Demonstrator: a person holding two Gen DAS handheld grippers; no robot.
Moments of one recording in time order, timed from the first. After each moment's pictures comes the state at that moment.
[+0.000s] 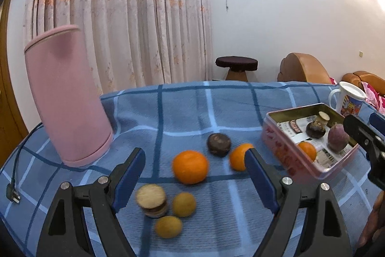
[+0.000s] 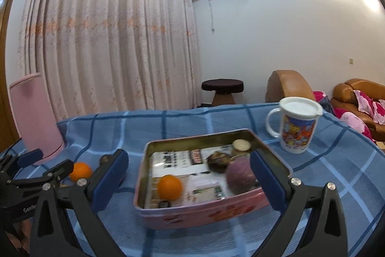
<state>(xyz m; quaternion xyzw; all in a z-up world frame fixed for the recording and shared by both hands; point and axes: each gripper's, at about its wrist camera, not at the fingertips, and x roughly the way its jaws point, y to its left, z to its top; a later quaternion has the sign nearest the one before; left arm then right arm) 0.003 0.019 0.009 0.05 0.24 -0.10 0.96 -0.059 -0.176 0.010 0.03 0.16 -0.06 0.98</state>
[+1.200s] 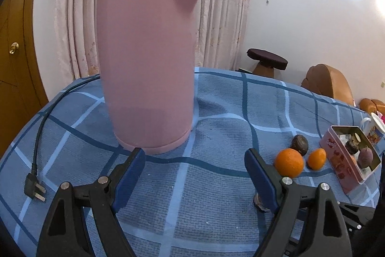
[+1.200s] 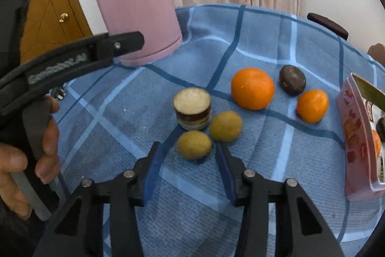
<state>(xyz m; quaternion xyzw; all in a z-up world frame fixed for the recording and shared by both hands) 0.039 0.158 0.012 -0.04 0.30 -0.04 0.95 0.009 0.005 -0.059 -0.03 0.42 0.22 0.88</state>
